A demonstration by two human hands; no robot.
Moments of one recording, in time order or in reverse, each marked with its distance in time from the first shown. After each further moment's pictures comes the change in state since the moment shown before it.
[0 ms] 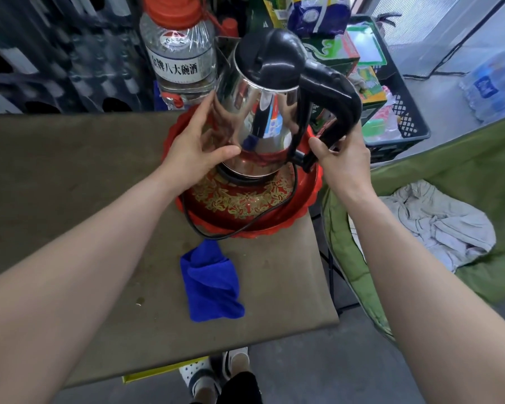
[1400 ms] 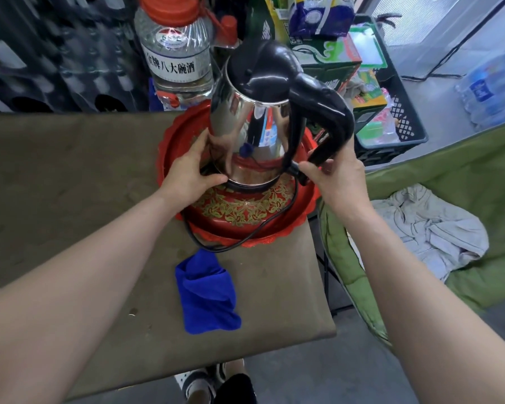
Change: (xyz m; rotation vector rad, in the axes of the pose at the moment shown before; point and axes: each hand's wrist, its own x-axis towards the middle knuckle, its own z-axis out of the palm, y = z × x) left_hand -0.004 -0.032 0.008 0.303 0.023 -0.232; right_hand 0.001 0.013 0.004 -0.125 -0.151 -0.027
